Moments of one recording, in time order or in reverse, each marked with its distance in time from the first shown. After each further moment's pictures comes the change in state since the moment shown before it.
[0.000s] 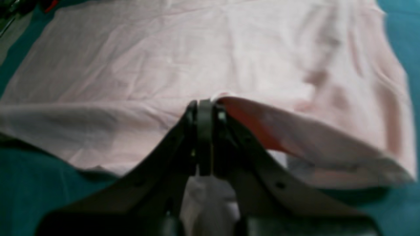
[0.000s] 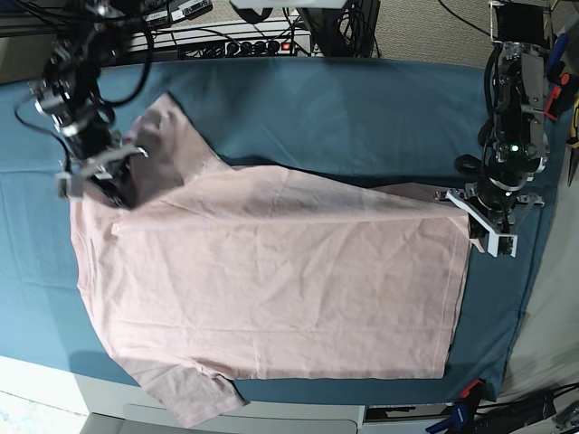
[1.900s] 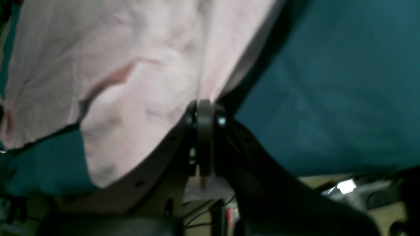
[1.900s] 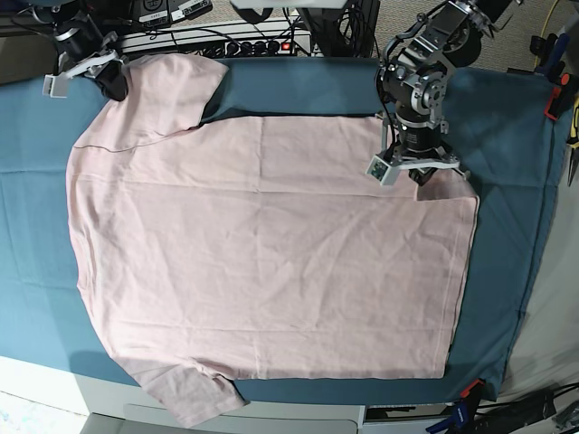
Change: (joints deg) left arm 4.6 1.3 35.5 2.9 50.2 7.5 12.2; right arm -25.3 -0.3 12.0 -2.1 20.7 -0.5 -5.7
